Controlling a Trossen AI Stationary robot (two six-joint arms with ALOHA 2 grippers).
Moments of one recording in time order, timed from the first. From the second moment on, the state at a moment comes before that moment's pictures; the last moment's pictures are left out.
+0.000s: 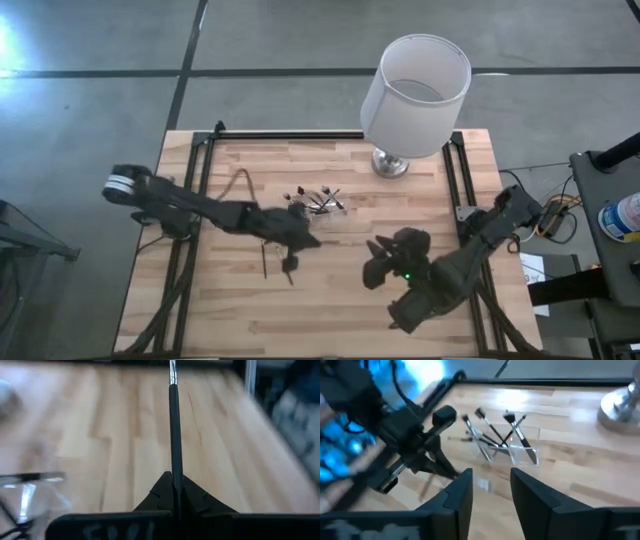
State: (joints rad) left arm -0.16 1.44 0.81 0.16 0.00 -0.14; right arm 0.68 1.77 1.74 -1.44 1.04 1.92
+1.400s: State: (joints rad) left arm 0.14 1.22 0.68 1.18 0.43 -0.86; right arm 0.30 1.71 1.76 0.02 0.84 0.57
